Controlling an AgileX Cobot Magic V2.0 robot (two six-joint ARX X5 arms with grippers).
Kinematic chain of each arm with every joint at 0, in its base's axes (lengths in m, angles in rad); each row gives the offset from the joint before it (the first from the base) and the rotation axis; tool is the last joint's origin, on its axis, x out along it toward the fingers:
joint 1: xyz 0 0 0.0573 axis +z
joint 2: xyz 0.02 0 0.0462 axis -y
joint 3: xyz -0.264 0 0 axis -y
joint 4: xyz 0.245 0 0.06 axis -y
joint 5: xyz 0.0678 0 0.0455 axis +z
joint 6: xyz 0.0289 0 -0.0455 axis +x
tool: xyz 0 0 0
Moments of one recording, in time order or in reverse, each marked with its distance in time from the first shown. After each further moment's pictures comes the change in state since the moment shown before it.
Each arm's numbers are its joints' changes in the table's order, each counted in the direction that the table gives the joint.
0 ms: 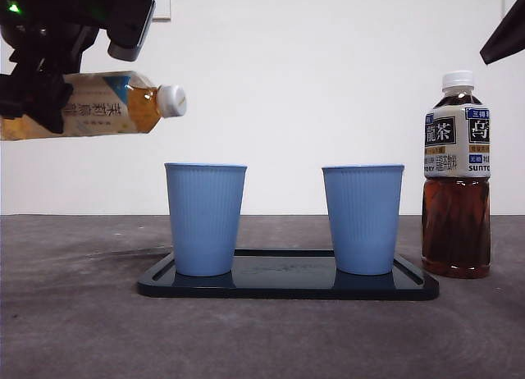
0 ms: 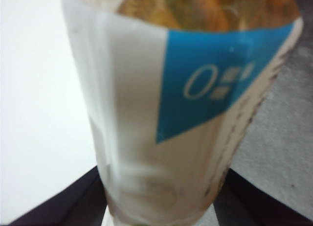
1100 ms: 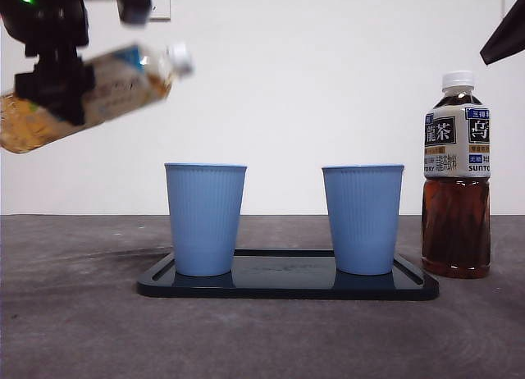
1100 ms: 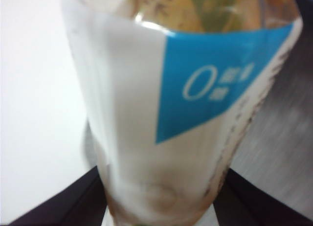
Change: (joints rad) left arm 0.002 0.050 0.001 0.003 -0.101 -0.362; right arm 0.000 0.000 0.000 0.000 -0.001 -0.003
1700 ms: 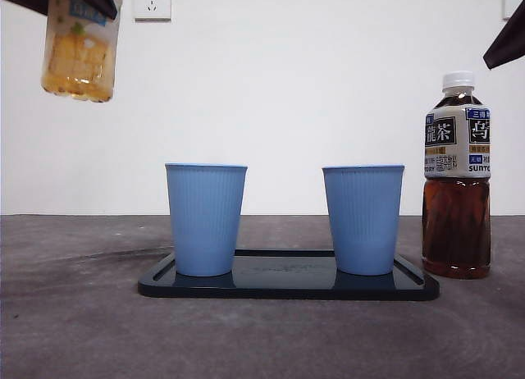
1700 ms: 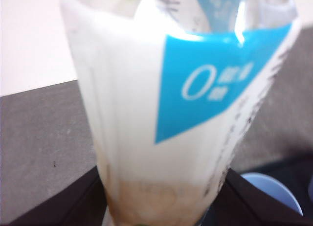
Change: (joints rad) left arm 0.143 0.251 -0.064 0.165 -0.436 -0.840; right arm 0.000 0.000 0.000 -0.004 -0.024 0.000
